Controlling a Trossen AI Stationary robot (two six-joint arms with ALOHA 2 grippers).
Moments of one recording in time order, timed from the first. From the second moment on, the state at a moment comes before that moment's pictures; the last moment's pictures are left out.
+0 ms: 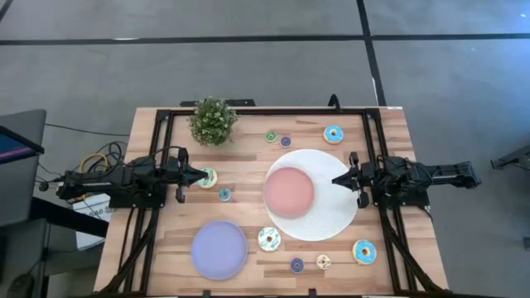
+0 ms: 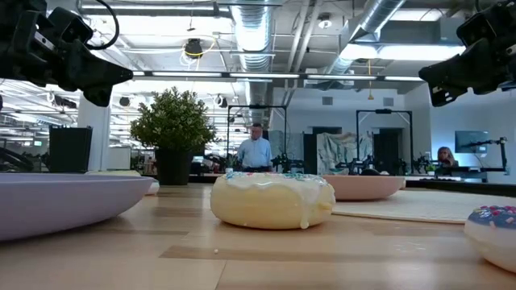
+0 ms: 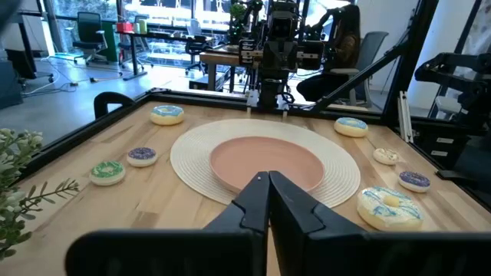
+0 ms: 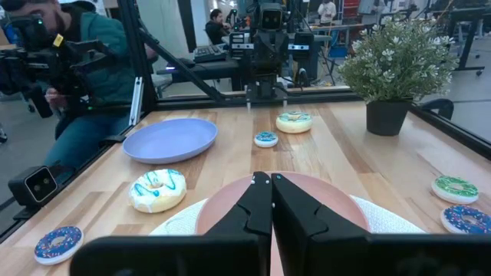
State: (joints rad) left arm 0.06 0.03 0.03 -0.03 -0.01 -0.09; right arm 0.08 0.02 0.06 -0.14 -0.01 0.02
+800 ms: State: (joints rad) left arm 0.06 0.03 0.03 -0.03 -0.01 -0.09; right arm 0.08 0.44 0.53 -0.13 0.41 0.08
